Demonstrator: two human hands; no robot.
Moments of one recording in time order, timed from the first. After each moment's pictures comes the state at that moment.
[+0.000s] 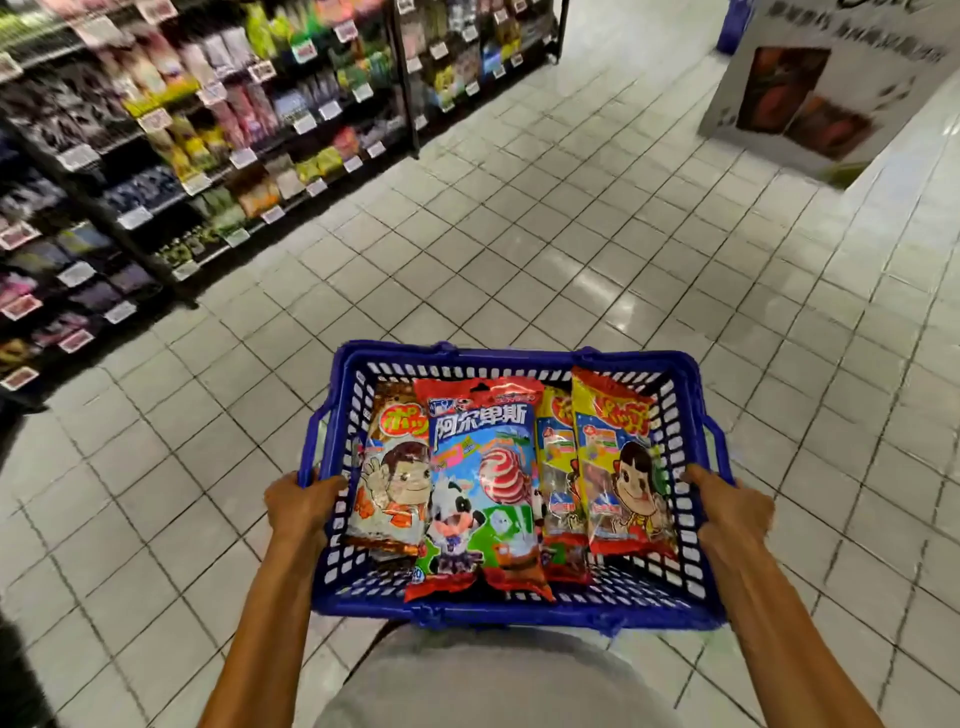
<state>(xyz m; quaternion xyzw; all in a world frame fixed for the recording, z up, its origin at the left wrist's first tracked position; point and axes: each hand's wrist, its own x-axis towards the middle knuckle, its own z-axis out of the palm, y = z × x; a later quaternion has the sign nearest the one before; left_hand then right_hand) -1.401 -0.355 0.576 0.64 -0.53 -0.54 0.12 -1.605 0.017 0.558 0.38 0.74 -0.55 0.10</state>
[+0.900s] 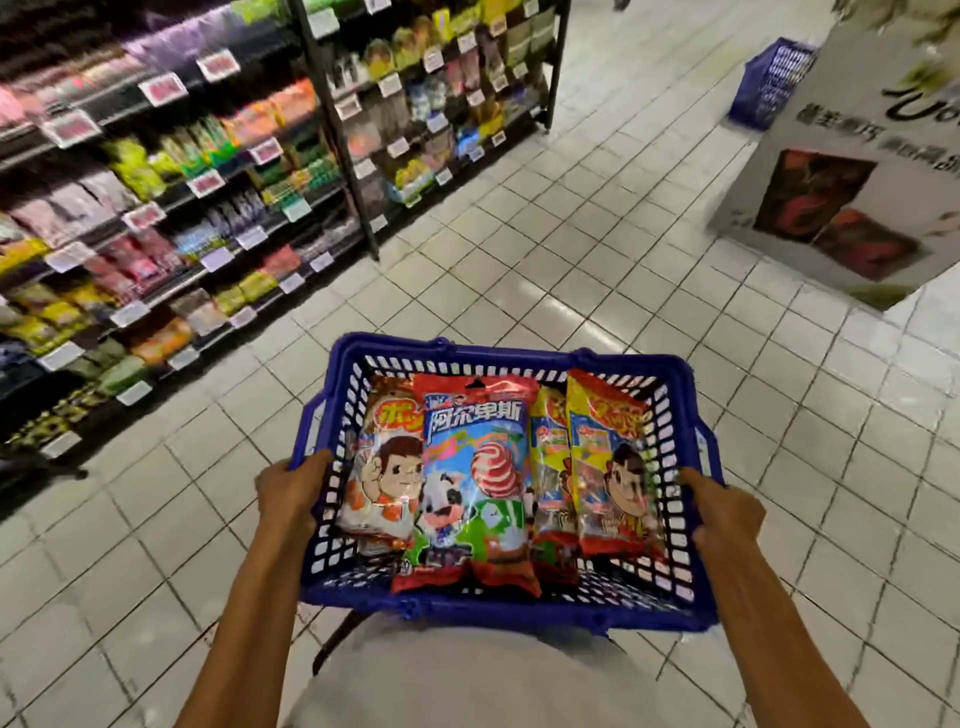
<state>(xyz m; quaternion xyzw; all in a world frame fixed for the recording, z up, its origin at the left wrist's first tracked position) -2.083 -0.591 0.593 0.64 -0.54 -0.53 0.15 -2.284 -0.205 0.566 0.37 0.74 -0.56 0.11</state>
